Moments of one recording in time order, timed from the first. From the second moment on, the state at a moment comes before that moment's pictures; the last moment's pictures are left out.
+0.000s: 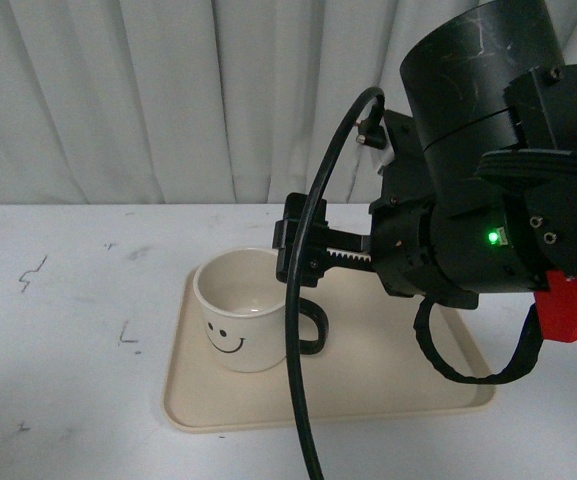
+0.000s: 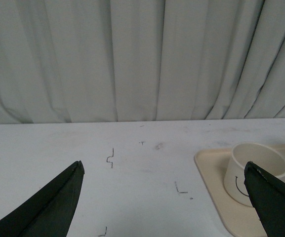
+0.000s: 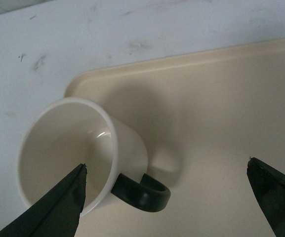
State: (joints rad) left arm 0.00 0.01 0.01 0.00 0.00 0.00; right arm 0.45 1.93 1.01 0.23 0.02 0.43
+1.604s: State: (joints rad) left arm 0.00 0.01 0.01 0.00 0.00 0.00; right arm 0.47 2.09 1.12 0.26 -0.04 0.48
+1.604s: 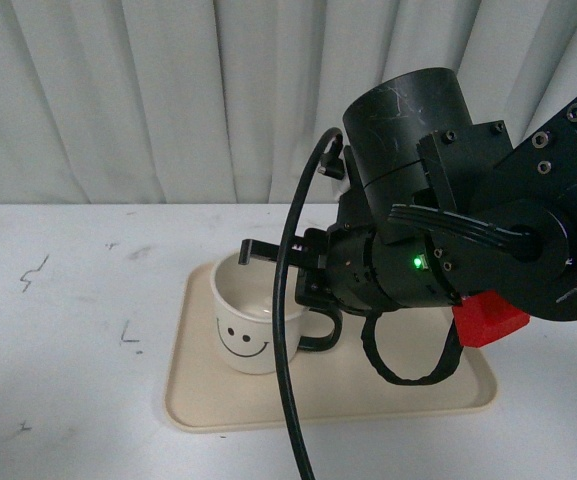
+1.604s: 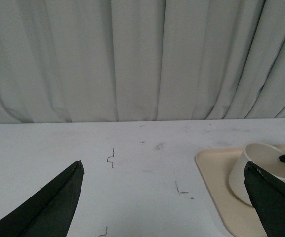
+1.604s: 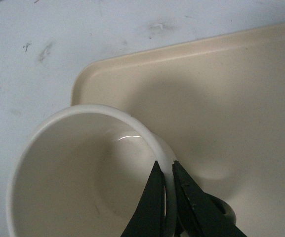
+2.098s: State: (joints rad) left arm 0.00 0.01 0.01 0.00 0.00 0.00; right arm 0.40 1.86 1.03 0.17 -0.10 0.27
